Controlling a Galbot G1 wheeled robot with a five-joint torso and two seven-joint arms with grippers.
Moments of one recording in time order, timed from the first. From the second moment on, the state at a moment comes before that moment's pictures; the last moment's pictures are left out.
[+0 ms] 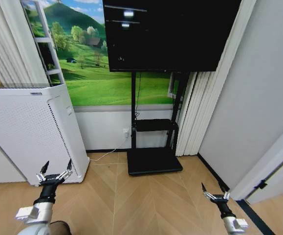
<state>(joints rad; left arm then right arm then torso) 1.57 -1.40 -0.93 -2.11 -0.33 -0.15 0.12 -1.37 1.12 0.77 1.20 0.45 0.67 -0.30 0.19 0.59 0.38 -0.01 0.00</state>
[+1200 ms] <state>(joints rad) 1.58 -1.41 -0.95 -2.14 -0.33 -0.14 0.09 -1.39 1.12 0.78 1.23 0.47 0.67 -0.33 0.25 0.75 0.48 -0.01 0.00</state>
